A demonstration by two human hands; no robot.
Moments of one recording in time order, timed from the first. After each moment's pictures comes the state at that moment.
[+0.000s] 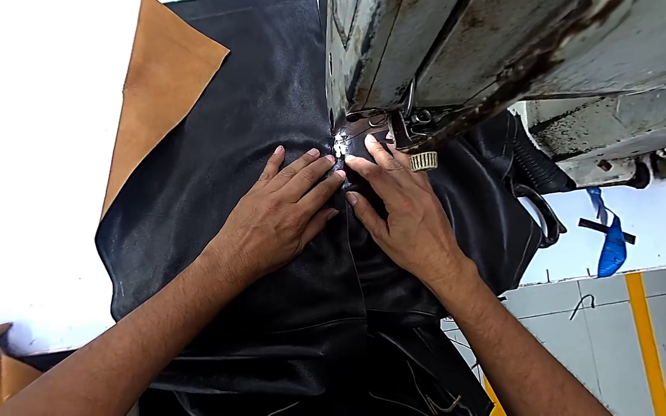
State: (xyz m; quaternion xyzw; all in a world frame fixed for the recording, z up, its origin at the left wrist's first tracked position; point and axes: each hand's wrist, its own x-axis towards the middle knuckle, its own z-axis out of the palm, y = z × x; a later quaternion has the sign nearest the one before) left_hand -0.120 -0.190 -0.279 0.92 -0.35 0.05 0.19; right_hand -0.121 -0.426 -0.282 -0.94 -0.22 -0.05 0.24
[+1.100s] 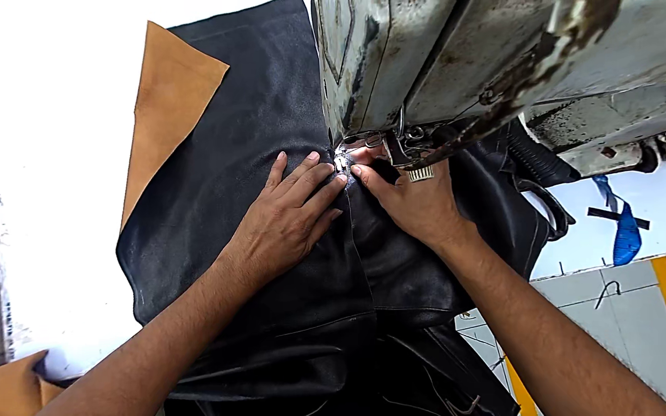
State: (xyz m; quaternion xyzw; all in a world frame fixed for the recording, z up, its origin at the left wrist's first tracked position) left_hand -0.106 -0.187 -0.280 0.91 -0.36 0.06 0.20; right_hand -0.081 -0.420 -0.279 -0.90 -0.19 -0.14 0.37
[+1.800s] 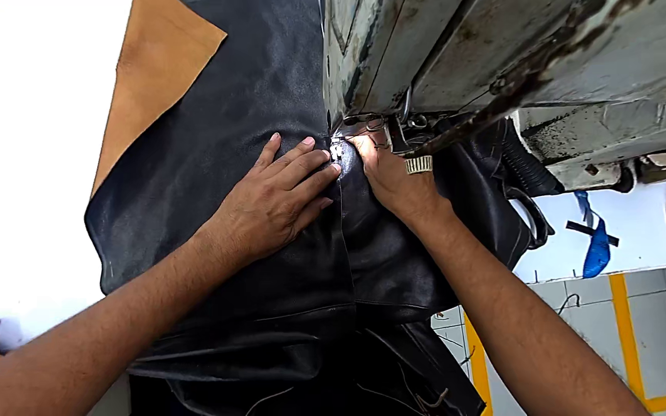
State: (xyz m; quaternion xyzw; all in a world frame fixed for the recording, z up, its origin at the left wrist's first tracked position) left_hand -0.103 -0.185 -0.279 0.91 -0.37 0.05 0.20; right_hand -0.058 -0.409 -0.292 -0.94 -0.17 -0.16 0.24
